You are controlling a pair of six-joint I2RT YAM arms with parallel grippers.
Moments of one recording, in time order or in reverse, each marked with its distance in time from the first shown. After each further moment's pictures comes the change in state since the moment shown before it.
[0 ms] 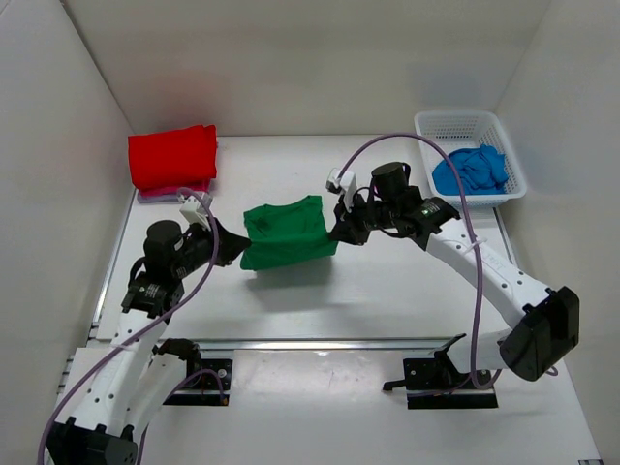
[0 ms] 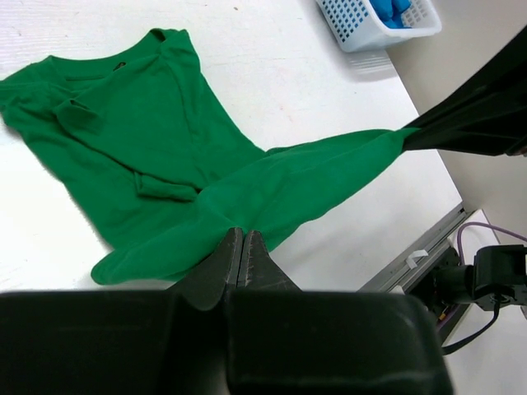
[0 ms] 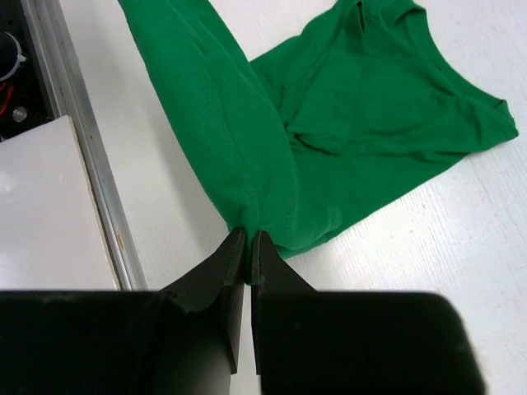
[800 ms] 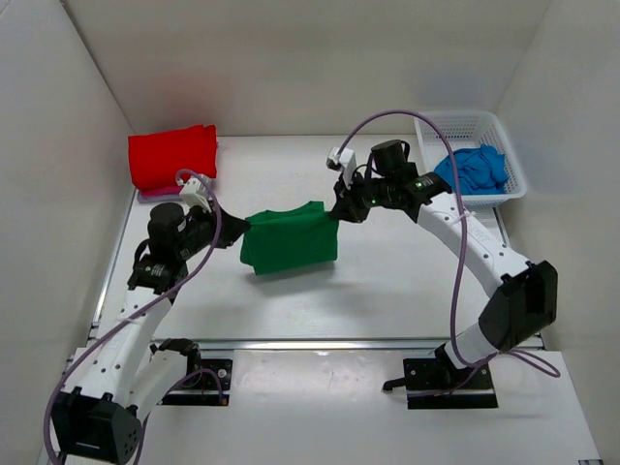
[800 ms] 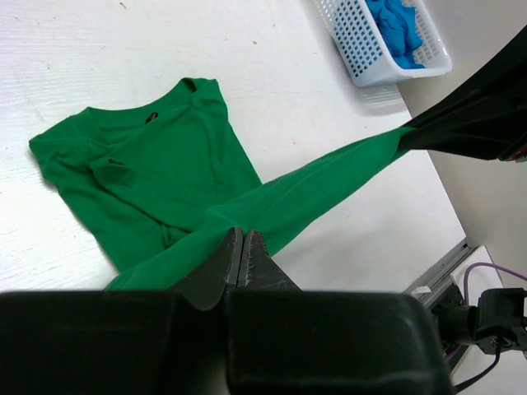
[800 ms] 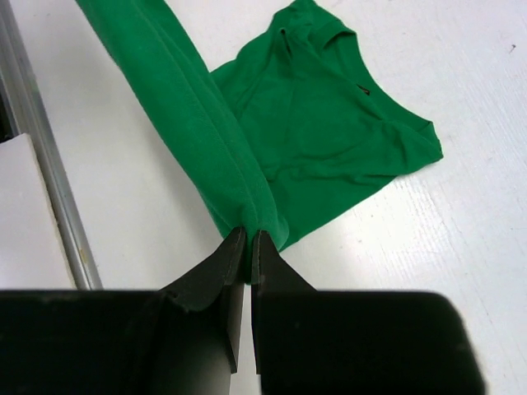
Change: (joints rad) left arm 0.032 0.136 0.066 0.085 -0.025 -0.028; right arm -0.082 0.150 0.168 -0.054 -0.037 -0.059
